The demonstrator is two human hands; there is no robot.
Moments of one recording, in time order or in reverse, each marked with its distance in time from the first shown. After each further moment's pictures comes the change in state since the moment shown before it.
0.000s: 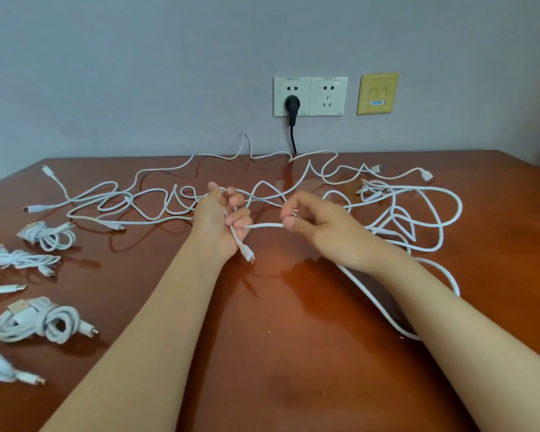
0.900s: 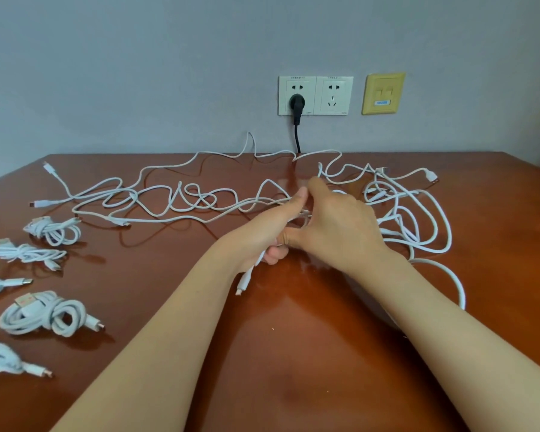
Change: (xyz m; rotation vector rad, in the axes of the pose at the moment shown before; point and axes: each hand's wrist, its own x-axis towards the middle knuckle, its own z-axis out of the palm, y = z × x) left_hand -0.022 -0.025 0.021 1.016 -0.262 -0.174; right_hand -0.007 -0.021 0.003 -0.660 0.265 0.036
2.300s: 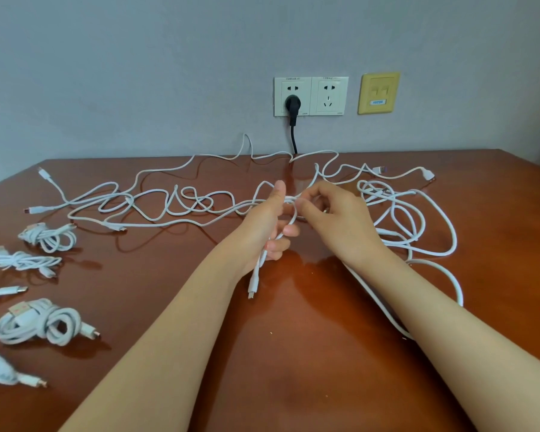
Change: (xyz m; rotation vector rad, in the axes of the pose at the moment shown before) left_hand 0.003 0.001 0.001 -0.262 0.038 -0.002; right_hand 0.010 0.020 0.018 0.543 0.127 0.152
